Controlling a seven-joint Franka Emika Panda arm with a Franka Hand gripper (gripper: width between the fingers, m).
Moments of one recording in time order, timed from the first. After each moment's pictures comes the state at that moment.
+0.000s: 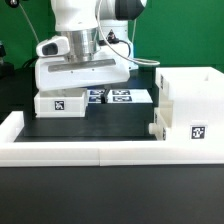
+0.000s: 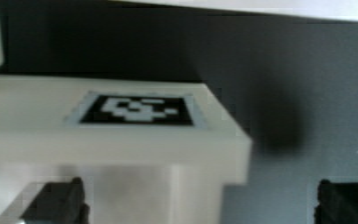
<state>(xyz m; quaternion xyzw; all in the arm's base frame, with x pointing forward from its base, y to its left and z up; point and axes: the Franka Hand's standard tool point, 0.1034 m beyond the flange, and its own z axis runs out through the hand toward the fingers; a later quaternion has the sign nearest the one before) 0.393 -0.082 0.006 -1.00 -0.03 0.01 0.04</state>
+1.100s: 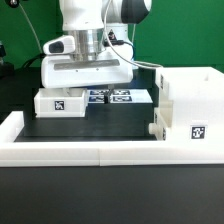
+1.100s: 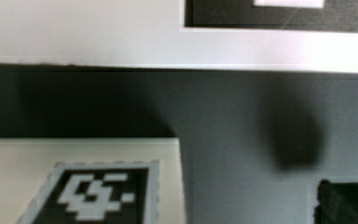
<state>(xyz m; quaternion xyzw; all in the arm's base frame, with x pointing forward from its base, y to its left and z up) 0.378 -0.073 0.003 -1.00 -0.01 -0.02 0.02</state>
